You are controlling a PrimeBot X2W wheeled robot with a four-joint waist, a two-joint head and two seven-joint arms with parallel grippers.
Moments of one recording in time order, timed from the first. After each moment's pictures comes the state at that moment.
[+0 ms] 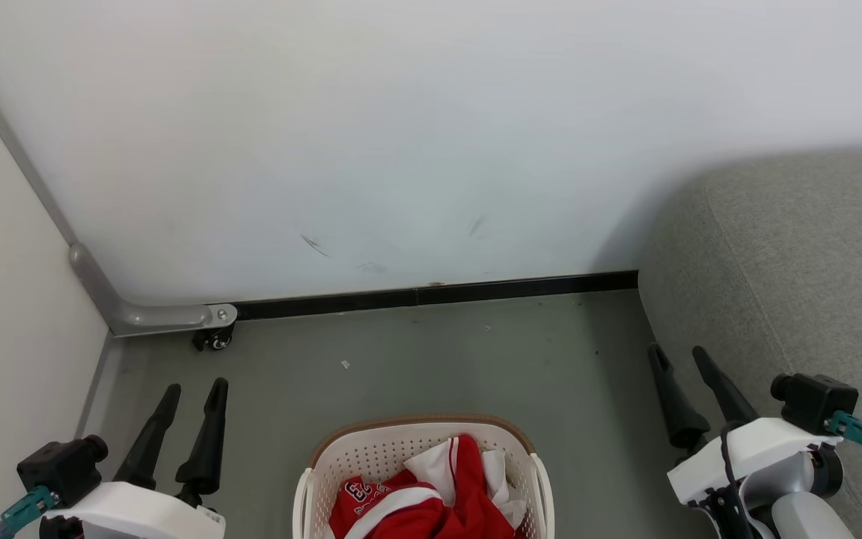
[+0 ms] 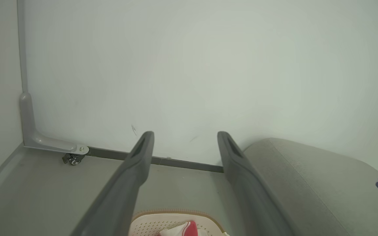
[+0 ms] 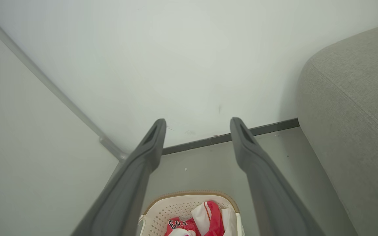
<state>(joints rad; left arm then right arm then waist) -0.07 0.17 -0.15 0.19 -0.74 -0.13 -0.16 -0.13 -0.04 0.05 0.27 0.42 0.12 -0.16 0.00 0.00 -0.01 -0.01</state>
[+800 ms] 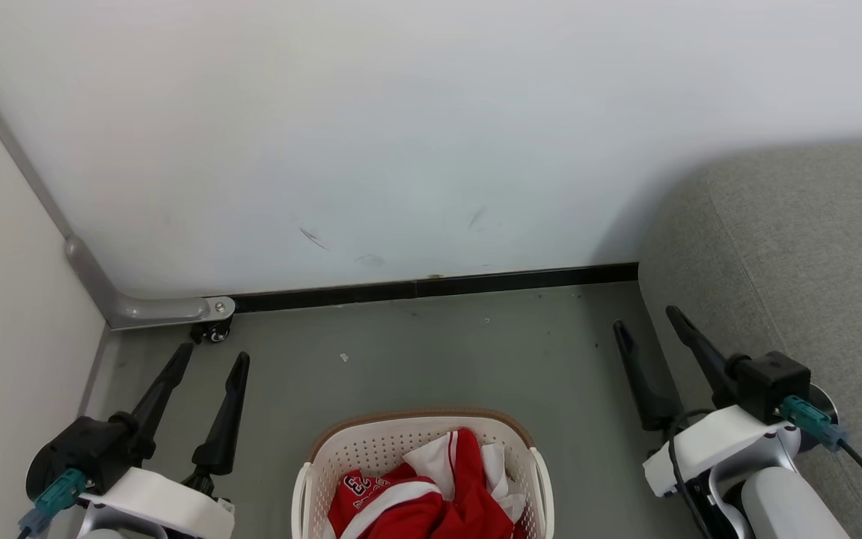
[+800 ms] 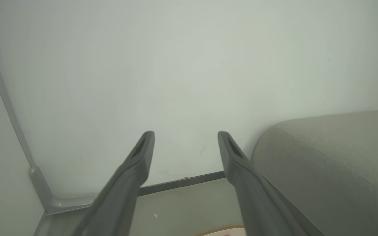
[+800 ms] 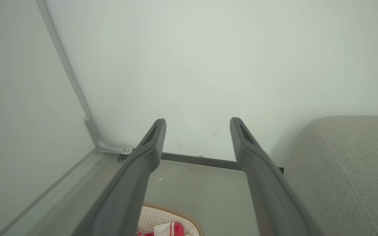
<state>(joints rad) -0.12 0.21 -0.19 0.15 -0.46 -0.13 -0.24 -0.18 -0.04 0.11 0.22 0.11 0.12 -0.24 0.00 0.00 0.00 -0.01</state>
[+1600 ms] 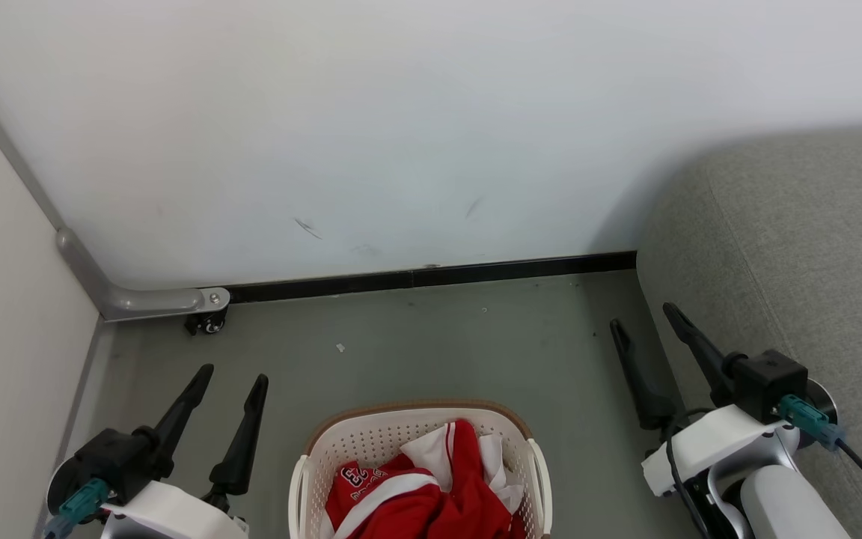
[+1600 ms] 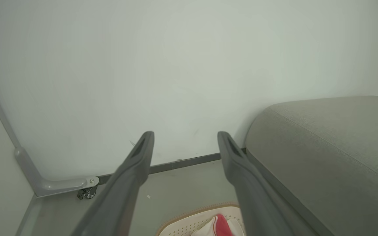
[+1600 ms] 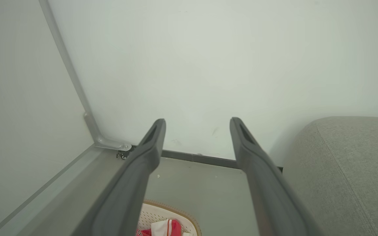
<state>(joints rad) -0.12 0.21 -0.23 0.18 -0.46 -0.13 -0.25 -0.18 -0.04 0.12 0.21 0.07 0.12 -0.25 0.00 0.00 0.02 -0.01</state>
